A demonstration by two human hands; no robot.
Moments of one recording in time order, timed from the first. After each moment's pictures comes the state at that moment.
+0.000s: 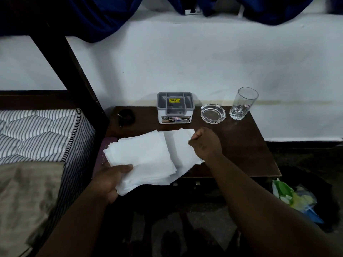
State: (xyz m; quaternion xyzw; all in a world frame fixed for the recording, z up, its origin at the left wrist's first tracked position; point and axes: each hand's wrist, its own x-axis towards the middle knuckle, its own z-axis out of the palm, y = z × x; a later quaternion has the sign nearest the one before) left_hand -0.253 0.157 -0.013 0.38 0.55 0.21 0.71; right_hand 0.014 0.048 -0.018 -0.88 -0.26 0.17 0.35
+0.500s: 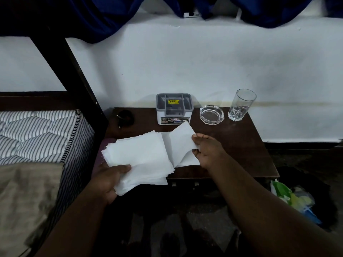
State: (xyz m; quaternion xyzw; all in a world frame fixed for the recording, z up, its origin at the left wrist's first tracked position) left_hand -0.255 0.163 -0.021 0.39 0.55 0.22 0.71; right_hand 0.007 0.046 -0.011 -0.59 0.11 0.41 0.68
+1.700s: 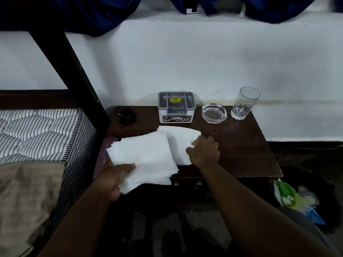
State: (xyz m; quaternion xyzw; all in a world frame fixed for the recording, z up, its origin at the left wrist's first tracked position) left_hand -0.250 0.159 -0.022 0.36 0.53 0.22 0.74; right_hand -0.012 0.047 -0.030 -0.94 -0.24 0.14 0.19
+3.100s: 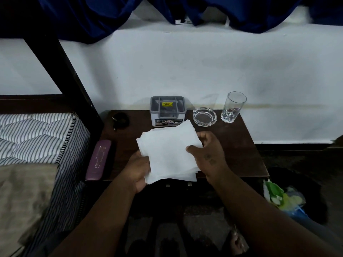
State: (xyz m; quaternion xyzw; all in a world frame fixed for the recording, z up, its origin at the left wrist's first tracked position) left_hand -0.176 0.108 0.006 0.40 0.36 0.19 0.82; right_hand -0.020 -0.007 0.029 -0.79 -0.18 0.24 0.54
